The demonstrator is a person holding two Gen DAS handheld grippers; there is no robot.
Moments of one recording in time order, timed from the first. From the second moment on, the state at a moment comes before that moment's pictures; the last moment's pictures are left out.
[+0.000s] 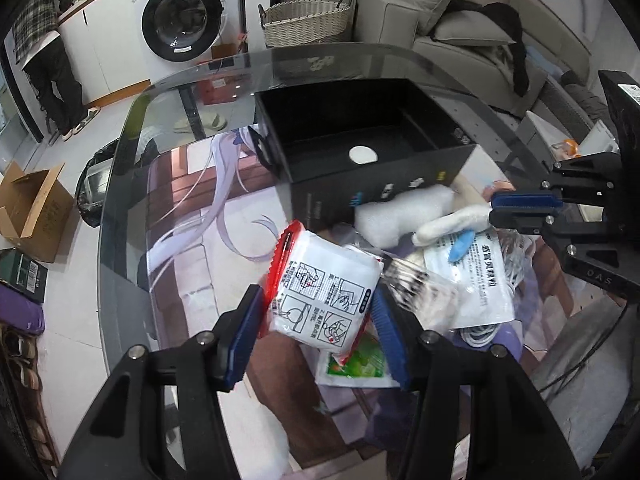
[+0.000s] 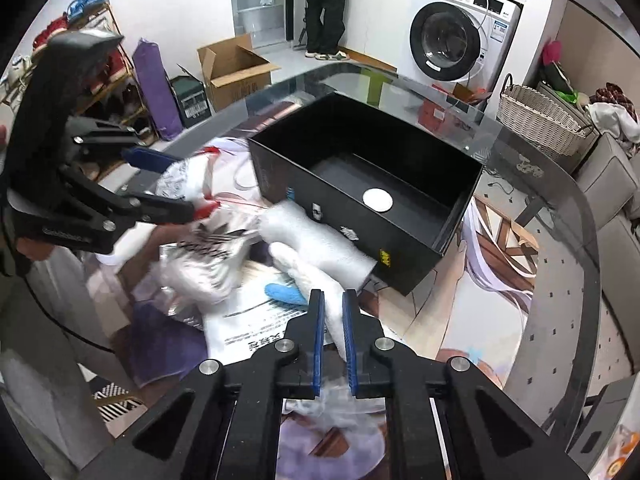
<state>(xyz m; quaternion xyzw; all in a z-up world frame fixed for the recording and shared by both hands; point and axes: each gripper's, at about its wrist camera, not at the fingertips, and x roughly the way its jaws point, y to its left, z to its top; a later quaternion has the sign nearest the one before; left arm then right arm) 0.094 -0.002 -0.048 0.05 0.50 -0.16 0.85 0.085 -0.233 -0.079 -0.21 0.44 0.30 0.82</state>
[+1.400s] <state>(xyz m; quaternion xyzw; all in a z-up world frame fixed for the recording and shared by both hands) 0.093 -0.005 -0.058 0.06 0.50 -0.16 0.85 0.081 -0.231 -0.082 -0.21 0.47 0.32 0.80</state>
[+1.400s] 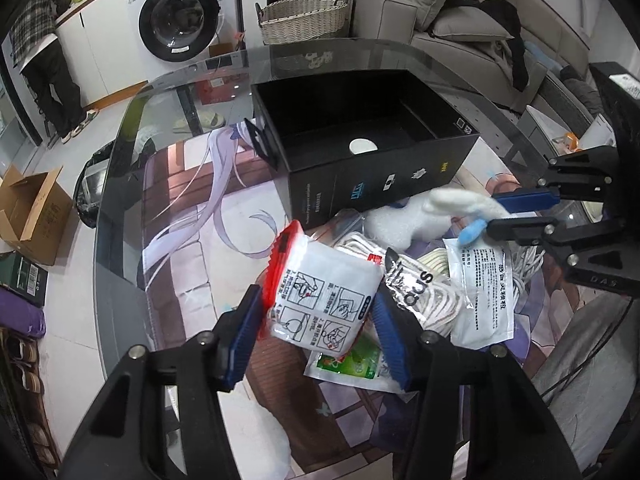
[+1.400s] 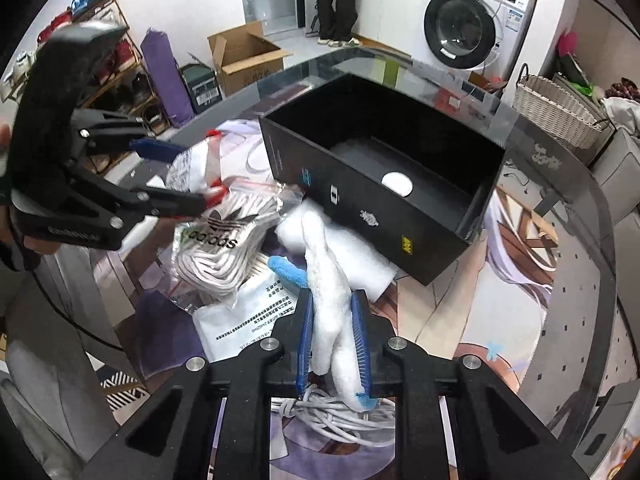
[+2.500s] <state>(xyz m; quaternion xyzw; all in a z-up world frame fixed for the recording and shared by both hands) 0.026 -0.009 0.052 0.04 0.16 -0.13 0.98 -0.002 -0.266 0.029 -0.04 0.09 0.29 0.95</state>
